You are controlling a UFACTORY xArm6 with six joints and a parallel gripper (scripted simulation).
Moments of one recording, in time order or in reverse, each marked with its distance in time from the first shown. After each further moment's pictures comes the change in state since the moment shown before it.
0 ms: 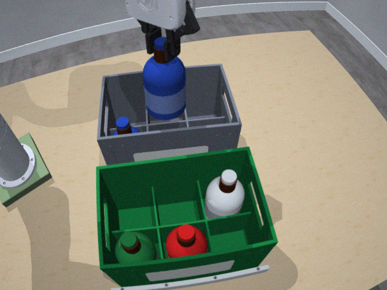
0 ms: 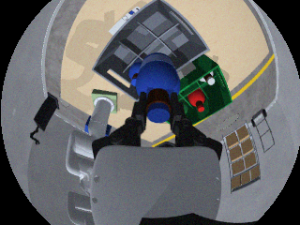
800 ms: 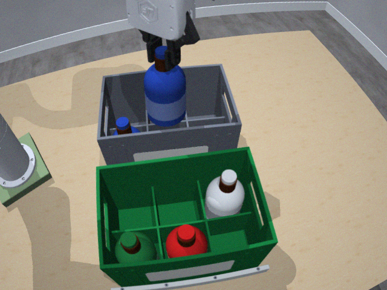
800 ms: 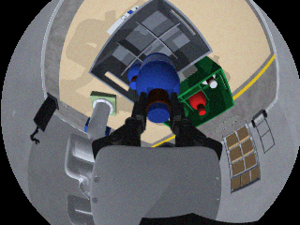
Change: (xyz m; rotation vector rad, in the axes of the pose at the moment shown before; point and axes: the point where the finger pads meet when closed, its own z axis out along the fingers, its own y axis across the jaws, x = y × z) arm 0.000 0.000 0.018 0.000 0.000 0.000
